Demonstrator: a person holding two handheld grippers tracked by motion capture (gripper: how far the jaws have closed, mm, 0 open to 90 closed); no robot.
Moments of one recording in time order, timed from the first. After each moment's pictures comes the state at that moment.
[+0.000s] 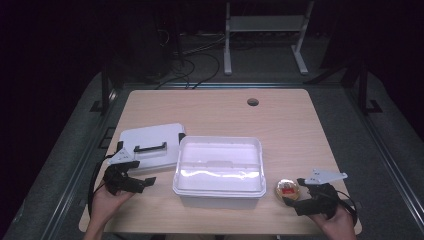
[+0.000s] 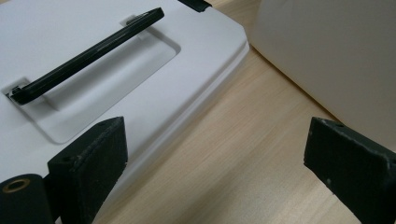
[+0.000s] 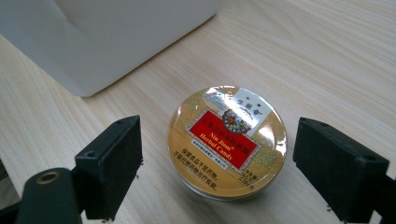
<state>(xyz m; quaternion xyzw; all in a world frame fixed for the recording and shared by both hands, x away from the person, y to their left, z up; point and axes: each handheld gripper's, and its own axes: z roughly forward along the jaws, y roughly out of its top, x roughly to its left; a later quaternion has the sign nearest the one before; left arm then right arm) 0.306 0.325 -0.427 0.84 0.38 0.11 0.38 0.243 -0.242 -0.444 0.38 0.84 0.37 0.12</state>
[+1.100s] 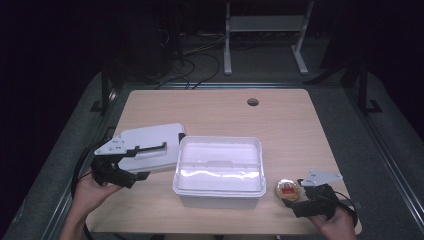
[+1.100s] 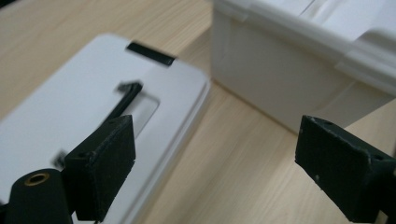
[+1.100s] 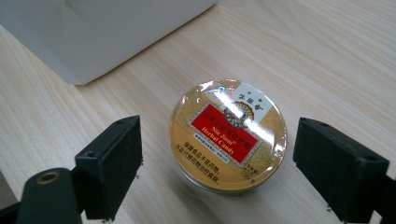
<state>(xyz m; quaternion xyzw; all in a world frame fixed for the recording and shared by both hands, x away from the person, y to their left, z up) 0.300 0.314 -0.340 0.88 0.26 0.12 0.37 0.239 -0.234 -0.439 0.38 0.85 0.33 0.14</state>
